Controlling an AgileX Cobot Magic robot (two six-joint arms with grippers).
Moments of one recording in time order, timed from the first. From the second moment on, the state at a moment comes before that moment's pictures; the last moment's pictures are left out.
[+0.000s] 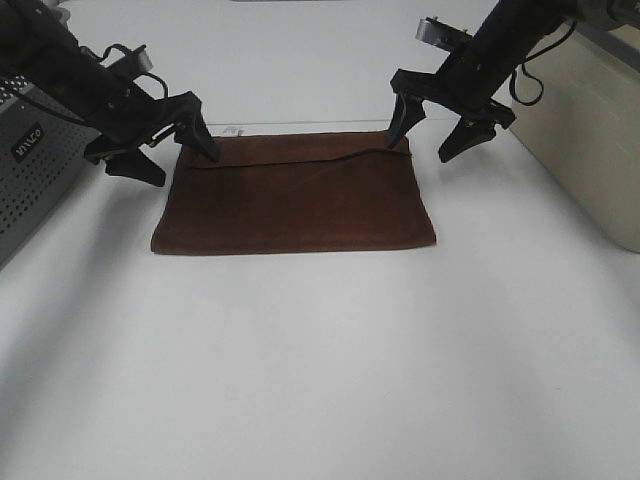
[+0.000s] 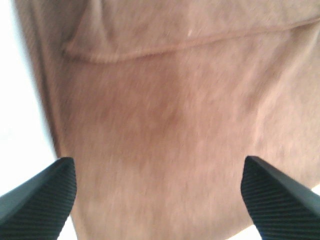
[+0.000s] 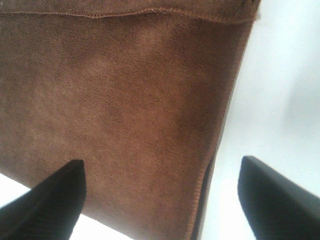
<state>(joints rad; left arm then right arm) -0.09 2.37 -1.87 -0.64 0.88 0.23 0.13 2.49 -2.27 0.40 1.21 -0.12</state>
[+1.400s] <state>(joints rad) -0.14 2.21 -1.41 -0.63 0.56 0.23 0.13 2.33 -1.70 0.57 0.95 -0.25</state>
